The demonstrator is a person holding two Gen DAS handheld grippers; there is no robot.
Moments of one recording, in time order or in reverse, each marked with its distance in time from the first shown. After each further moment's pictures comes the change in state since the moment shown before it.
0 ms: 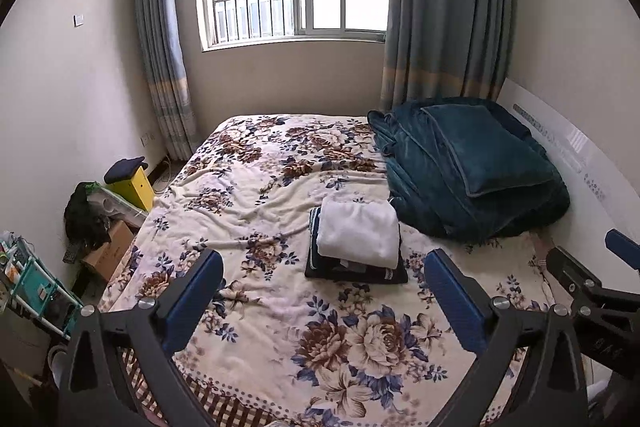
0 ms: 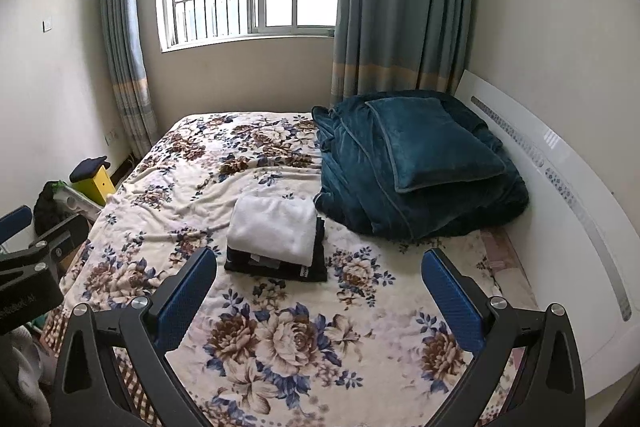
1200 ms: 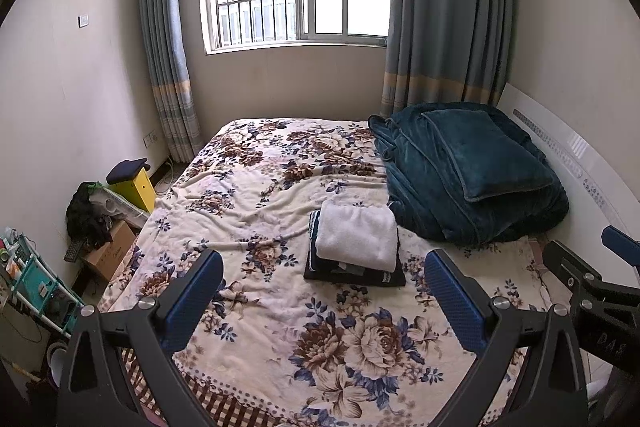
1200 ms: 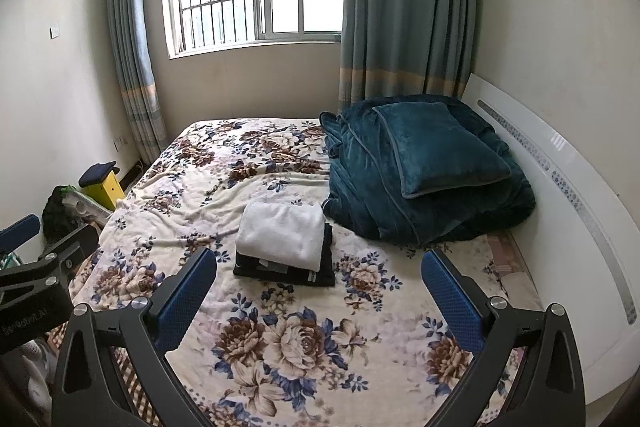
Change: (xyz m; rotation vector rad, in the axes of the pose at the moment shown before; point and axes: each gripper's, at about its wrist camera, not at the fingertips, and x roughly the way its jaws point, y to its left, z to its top) left arm -0.008 -0.006 0.001 -0.008 -0.012 0.008; right arm 0.000 -0.003 0.008 0.005 -0.011 0.032
